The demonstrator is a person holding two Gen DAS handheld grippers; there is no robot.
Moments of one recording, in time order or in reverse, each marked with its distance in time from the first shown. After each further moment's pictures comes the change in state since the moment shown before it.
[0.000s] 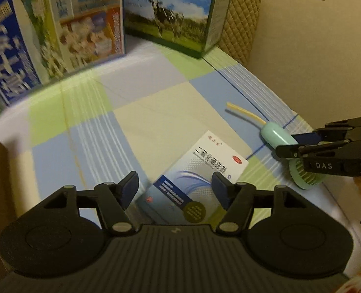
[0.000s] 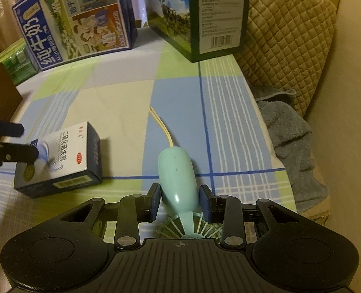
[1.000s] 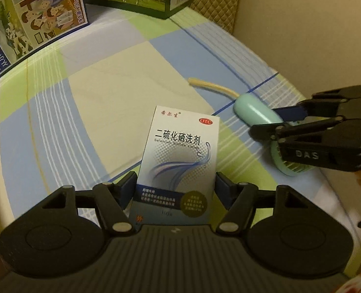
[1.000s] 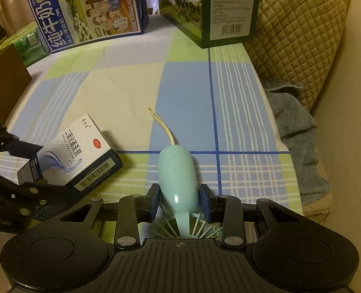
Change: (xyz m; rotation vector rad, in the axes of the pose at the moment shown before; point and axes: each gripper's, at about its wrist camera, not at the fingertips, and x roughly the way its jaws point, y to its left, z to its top) left arm 0.027 -0.061 -0.017 0.054 0.136 0.035; right arm -0.003 0.005 -0.017 -0.065 0.046 0.014
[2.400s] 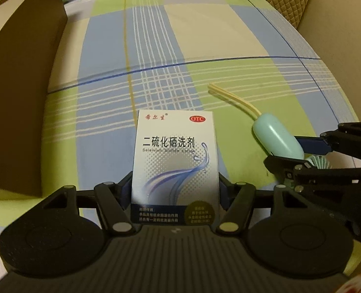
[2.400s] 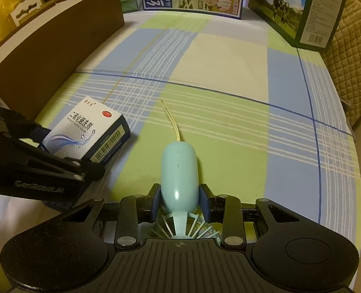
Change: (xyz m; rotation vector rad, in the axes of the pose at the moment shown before) left arm -0.054 0.007 -0.129 -0.337 0.020 0.172; right arm -0.036 0.110 -0.082 -0.239 0.039 0.129
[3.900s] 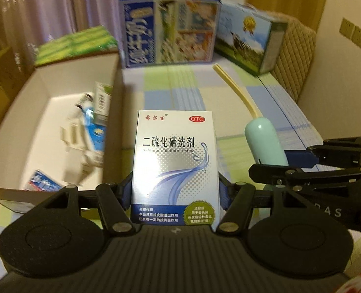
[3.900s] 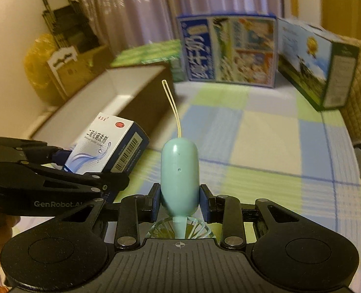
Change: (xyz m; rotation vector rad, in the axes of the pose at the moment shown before) left arm -0.142 0.058 -0.007 -0.077 -0.298 0.065; right arm -0.099 0.072 0.058 0.019 -0.255 0.201
